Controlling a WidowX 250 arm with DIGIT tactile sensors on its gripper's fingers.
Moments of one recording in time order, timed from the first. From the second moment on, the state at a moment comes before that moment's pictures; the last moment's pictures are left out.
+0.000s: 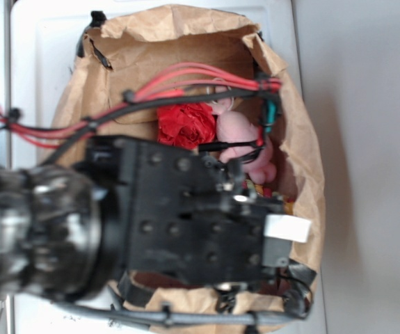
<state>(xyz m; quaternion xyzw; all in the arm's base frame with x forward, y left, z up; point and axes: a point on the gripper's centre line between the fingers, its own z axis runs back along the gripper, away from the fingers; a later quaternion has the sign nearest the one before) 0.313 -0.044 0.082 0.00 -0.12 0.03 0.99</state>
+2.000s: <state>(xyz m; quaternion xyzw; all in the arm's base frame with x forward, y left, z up) 0.319 -0.056 0.035 0.00 -0.10 0.11 0.99</state>
